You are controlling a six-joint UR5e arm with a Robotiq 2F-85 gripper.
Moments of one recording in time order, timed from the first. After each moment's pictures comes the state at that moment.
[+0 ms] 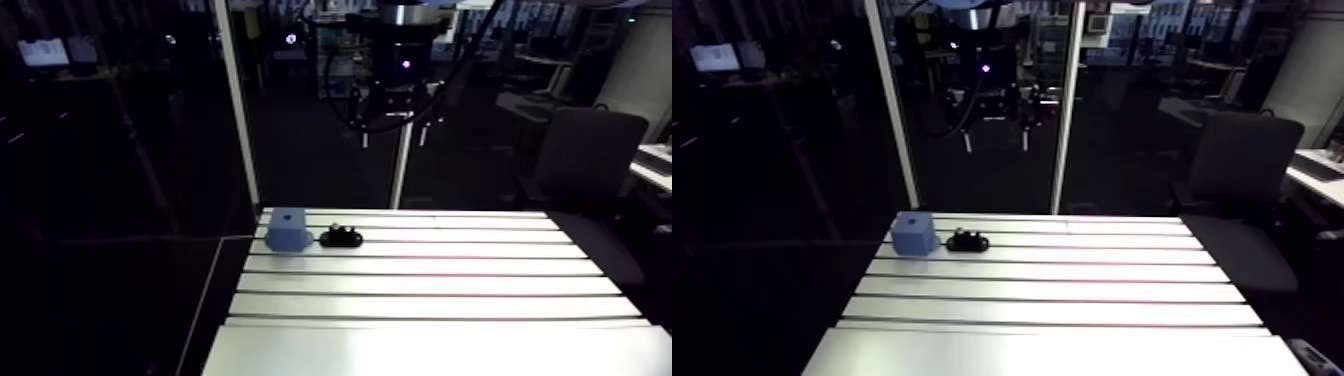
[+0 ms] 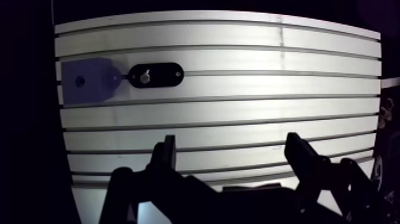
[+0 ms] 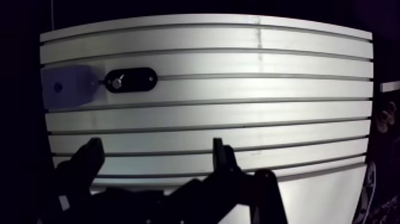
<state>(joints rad) 0.00 -1.46 1.69 -2.00 -1.65 -1.57</state>
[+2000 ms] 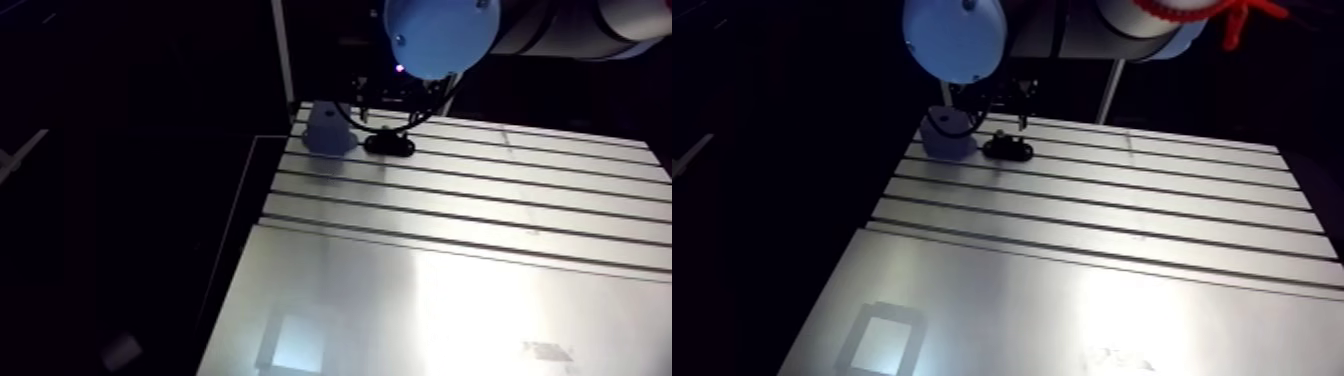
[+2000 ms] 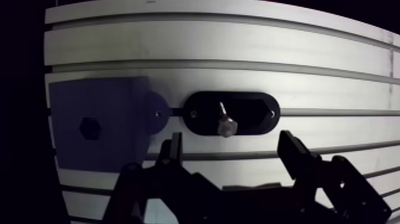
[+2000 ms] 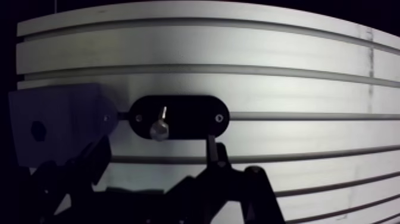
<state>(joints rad) 0.14 -1.12 1.79 -2.43 -1.63 -1.46</state>
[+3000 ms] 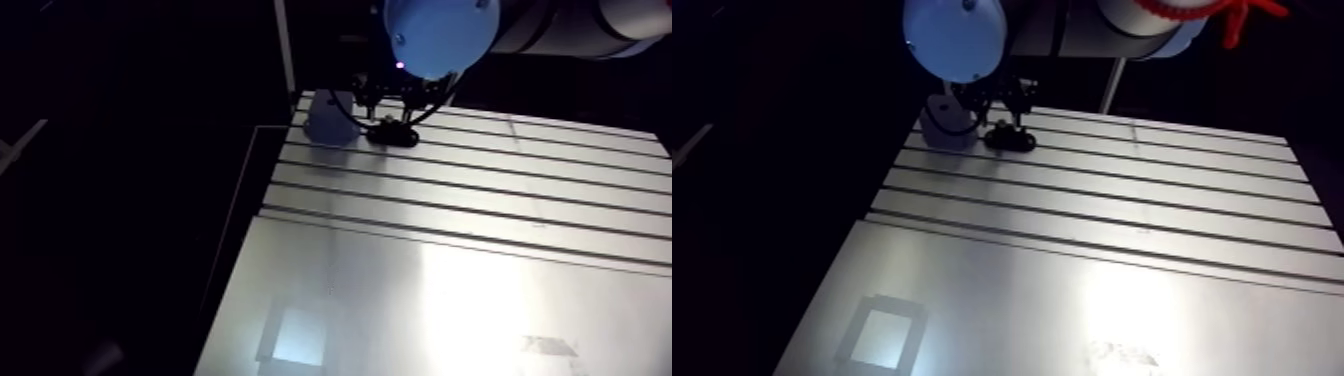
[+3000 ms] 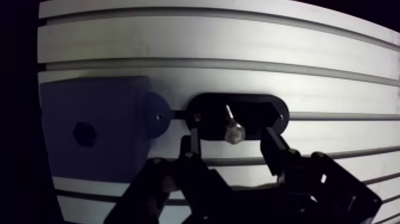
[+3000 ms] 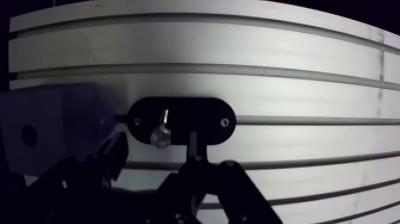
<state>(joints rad) 0.14 -1.08 1.79 -2.44 -1.63 -1.47</state>
